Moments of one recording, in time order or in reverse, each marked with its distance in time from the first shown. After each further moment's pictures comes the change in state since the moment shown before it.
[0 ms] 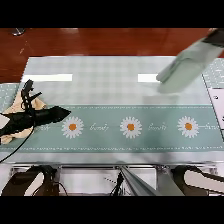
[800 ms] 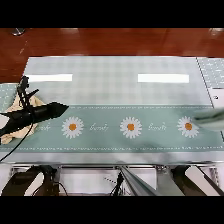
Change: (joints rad) left arm 0.000 0.000 0.000 0.000 0.122 0.050; right arm -0.599 0.380 -0.396 -0.315 0.270 0.005
